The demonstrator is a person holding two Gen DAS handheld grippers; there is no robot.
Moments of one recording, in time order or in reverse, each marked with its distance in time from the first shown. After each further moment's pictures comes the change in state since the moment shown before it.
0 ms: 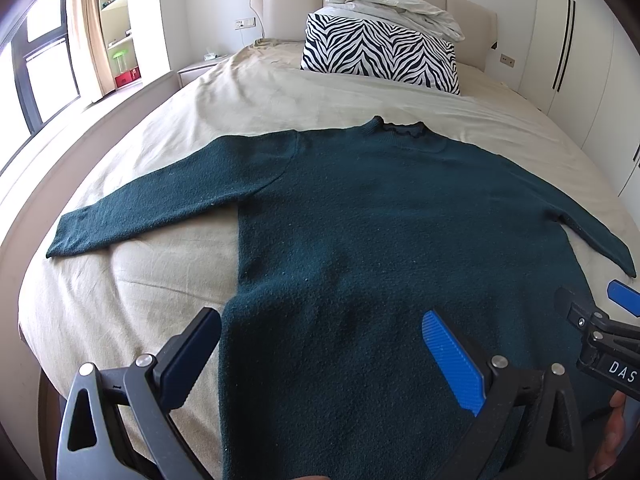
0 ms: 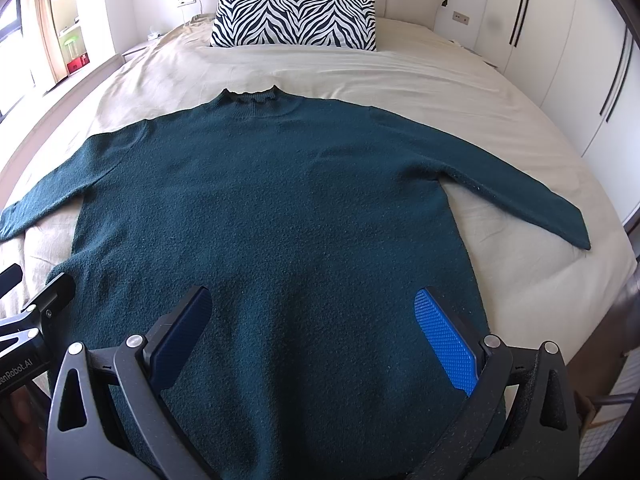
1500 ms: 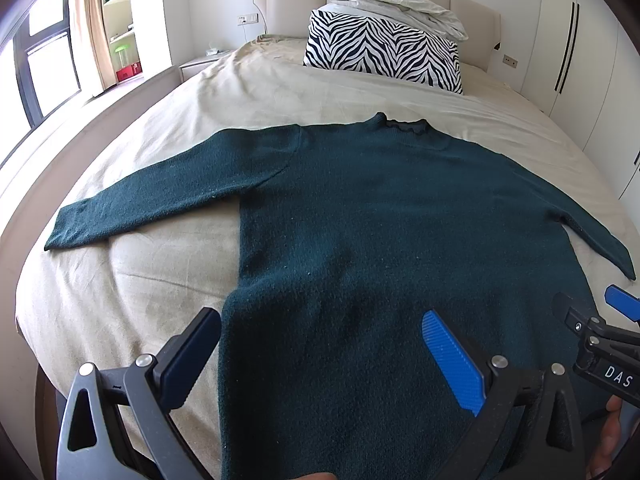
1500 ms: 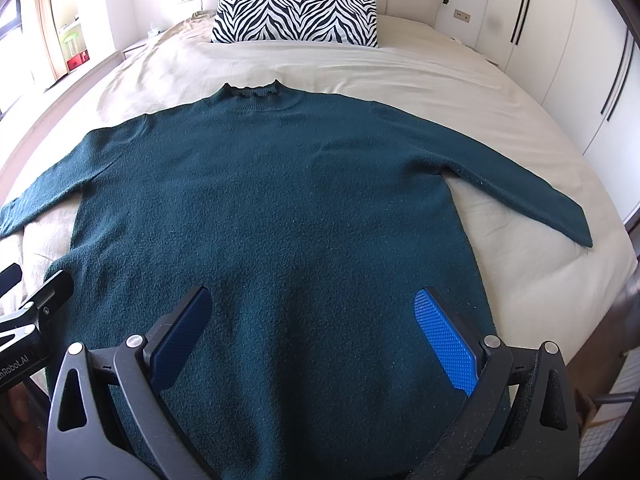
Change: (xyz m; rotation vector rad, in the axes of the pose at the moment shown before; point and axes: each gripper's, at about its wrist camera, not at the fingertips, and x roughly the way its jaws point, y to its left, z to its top) left arm 0.005 0.006 -0.003 -0.006 0.007 -0.004; right arm 0.003 0.003 -0.005 -0.001 0.008 -0.001
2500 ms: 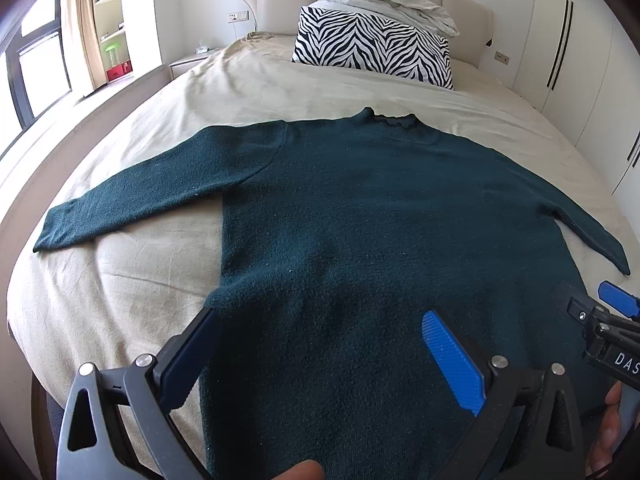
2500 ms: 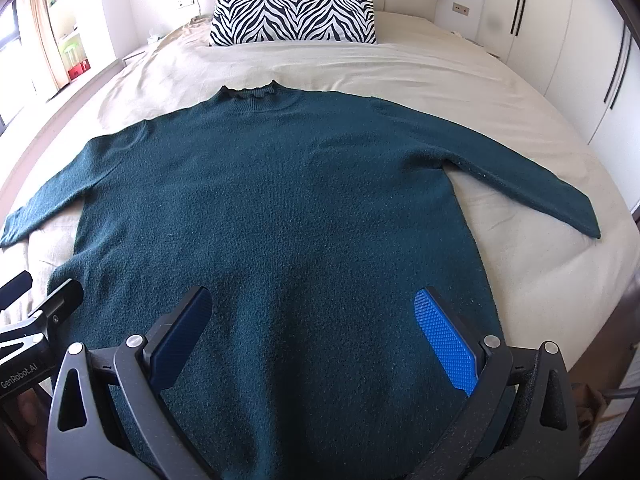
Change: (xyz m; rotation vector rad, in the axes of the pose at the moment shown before) left arm 0.009 -0.010 -0.001 -0.001 0.025 -0.049; right arm 0.003 -0.028 0.004 0.077 -0.017 0.090
